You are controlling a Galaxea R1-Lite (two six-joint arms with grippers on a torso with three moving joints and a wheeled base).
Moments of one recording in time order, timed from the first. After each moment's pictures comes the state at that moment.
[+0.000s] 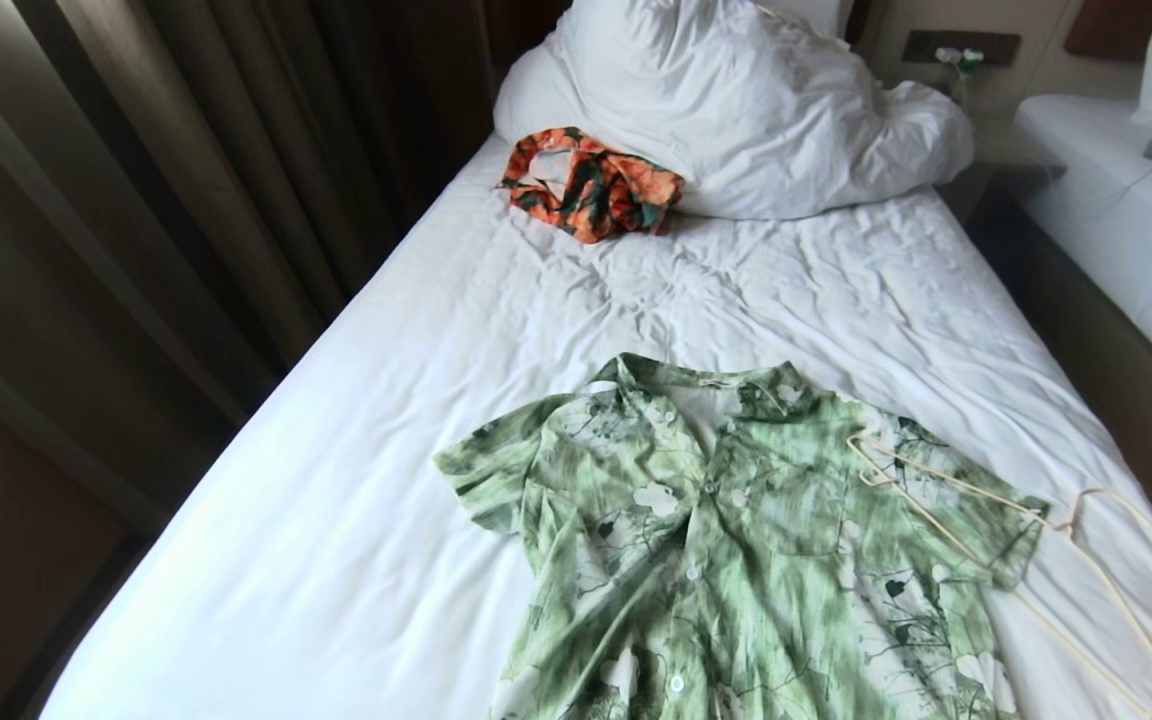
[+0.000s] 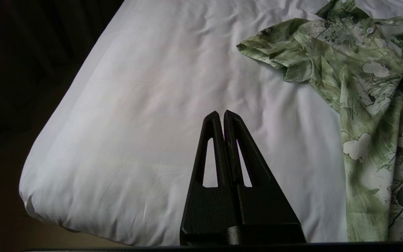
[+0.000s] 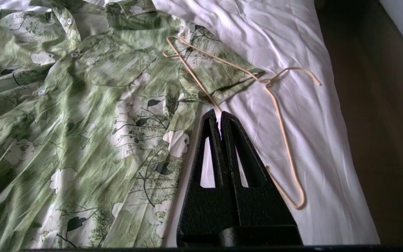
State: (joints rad) left arm -0.01 0.00 0.00 0.00 0.01 -0.04; right arm 0.00 0.01 -0.12 0.07 0.01 -0.04
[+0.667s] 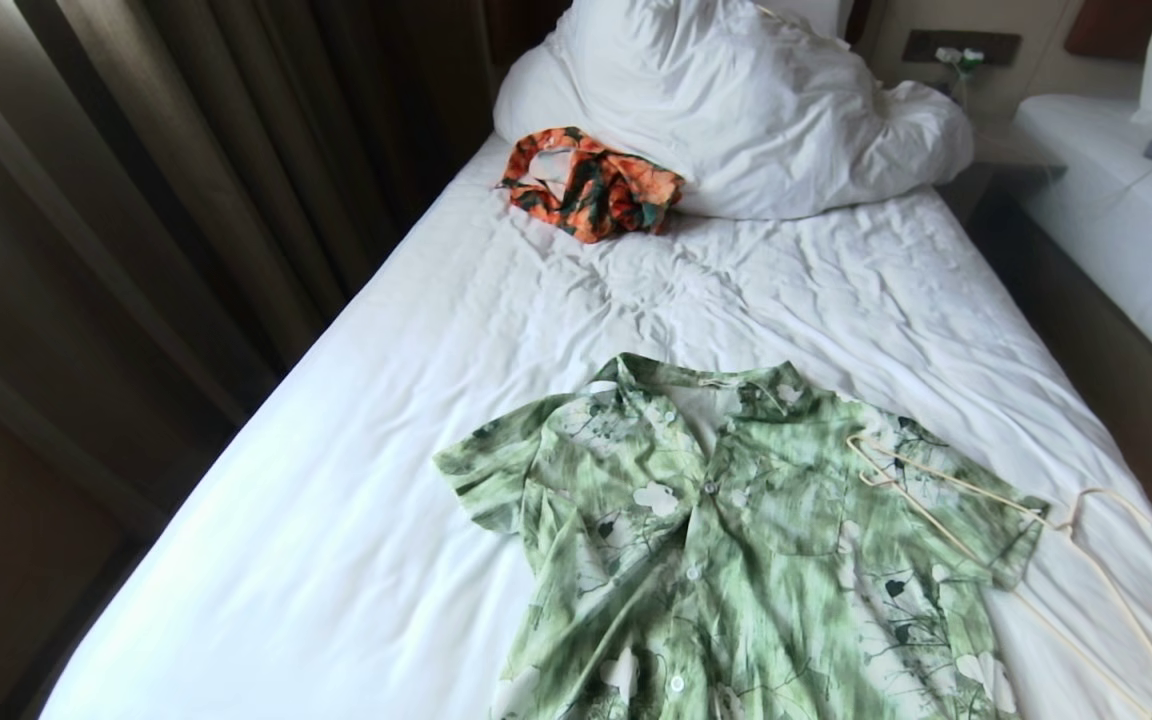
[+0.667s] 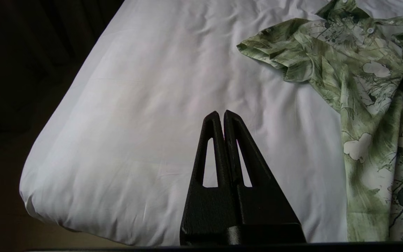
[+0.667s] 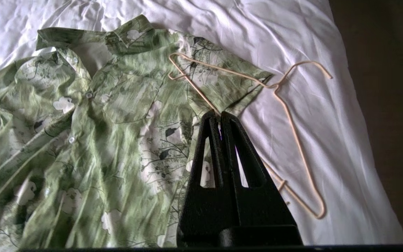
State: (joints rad) left arm -0.01 0.00 0.00 0.00 0.01 -0.04; right arm 0.00 0.45 -0.45 0.10 -0.02 0.16
